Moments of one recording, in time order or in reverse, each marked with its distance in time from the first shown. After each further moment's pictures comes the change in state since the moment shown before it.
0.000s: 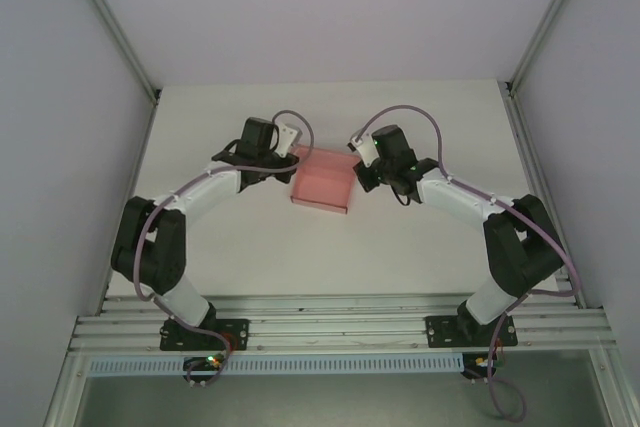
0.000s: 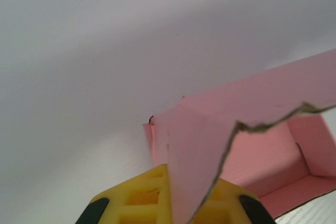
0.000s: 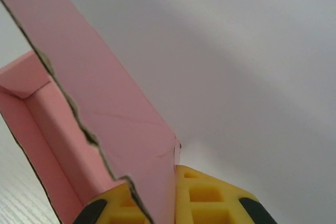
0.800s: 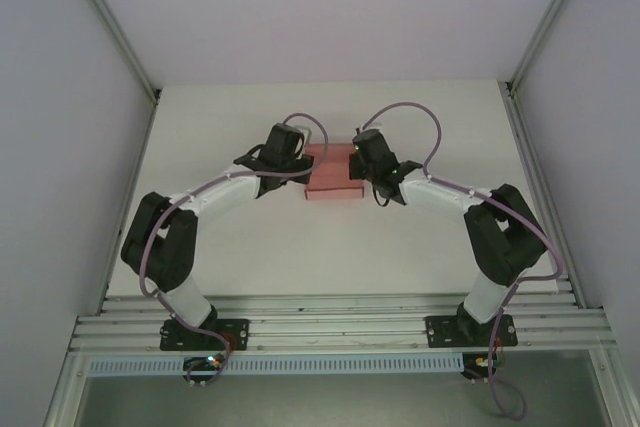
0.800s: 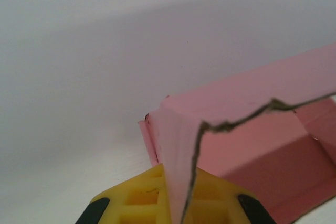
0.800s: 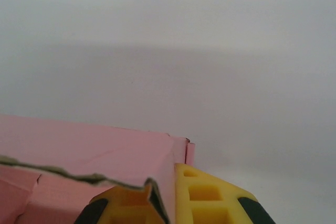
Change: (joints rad) left arm -0.146 0.037 0.002 0.035 -0.249 -0.281; right arm 0.093 0.099 0.014 0.129 0.364 0.542
